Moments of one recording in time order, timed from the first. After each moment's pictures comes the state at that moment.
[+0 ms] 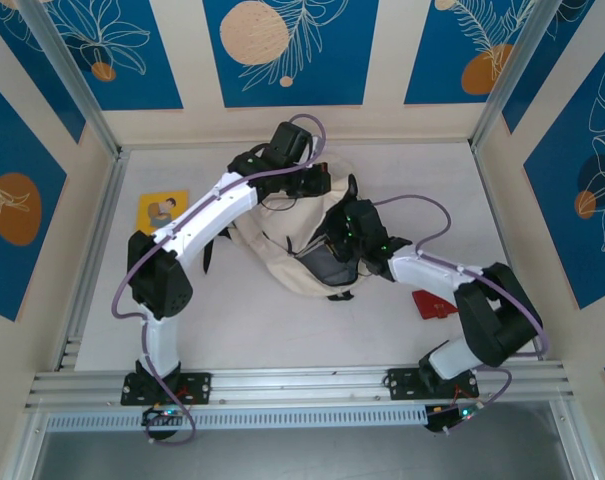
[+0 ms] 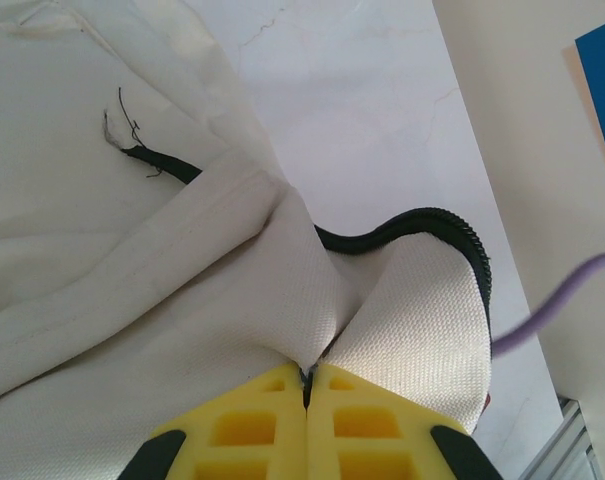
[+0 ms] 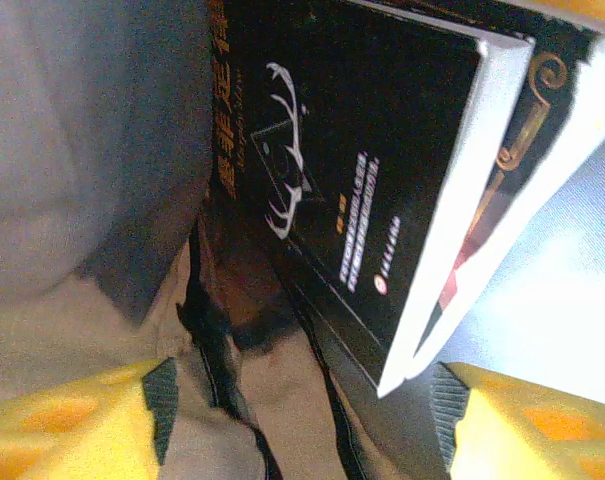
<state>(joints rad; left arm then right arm) -0.67 1.96 1.95 -0.73 0.25 -0.59 0.57 1.45 0.78 0.04 -0.14 1.31</state>
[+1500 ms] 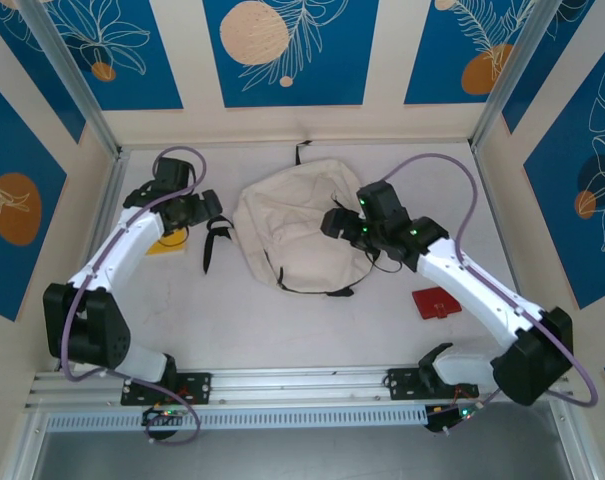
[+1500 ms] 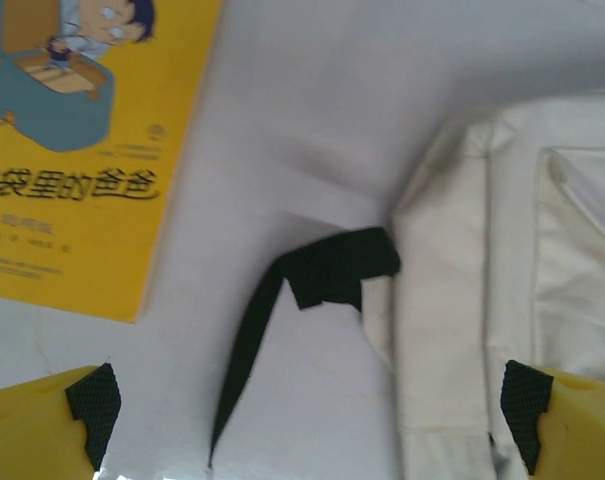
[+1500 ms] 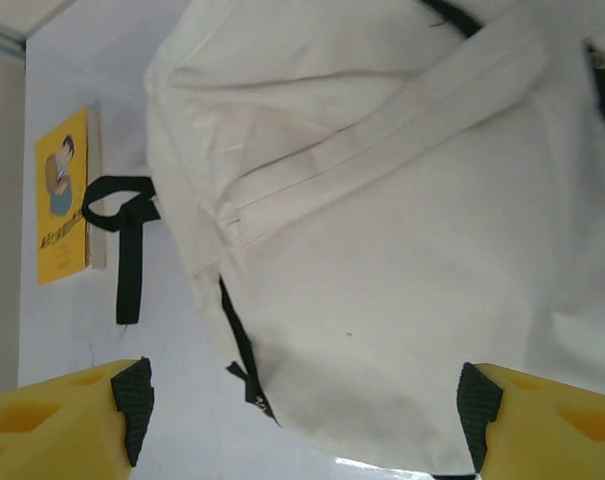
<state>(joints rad) -0.16 1.49 1.24 -0.76 -0.07 -0.53 0.59 1.28 1.10 -0.62 -0.06 0.81</state>
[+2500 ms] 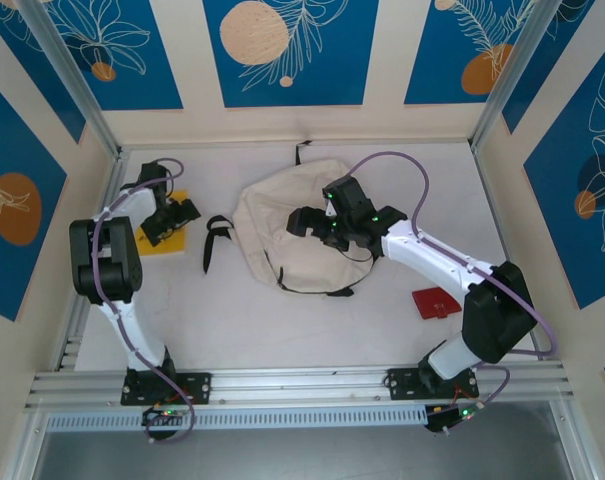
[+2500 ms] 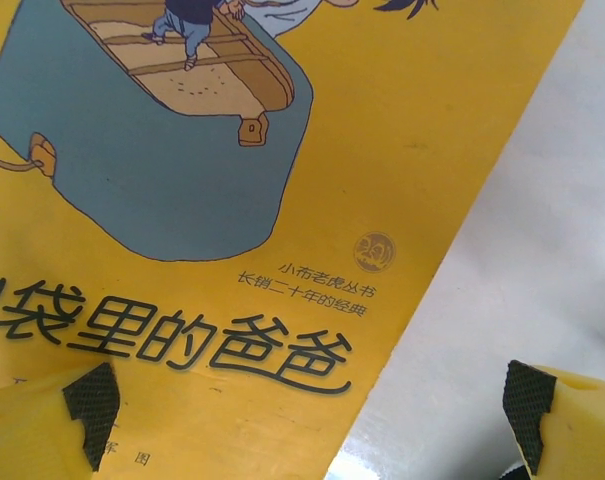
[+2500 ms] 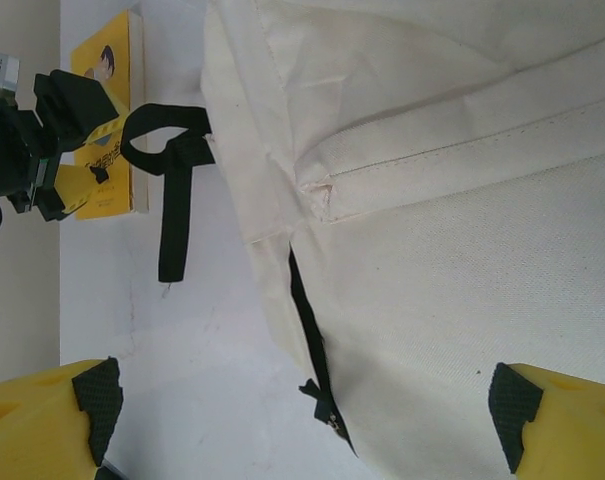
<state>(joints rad) 0.08 1.93 1.35 -0.69 0.06 -0.52 0.64 1.51 1.16 -0.47 -0.22 0.81</state>
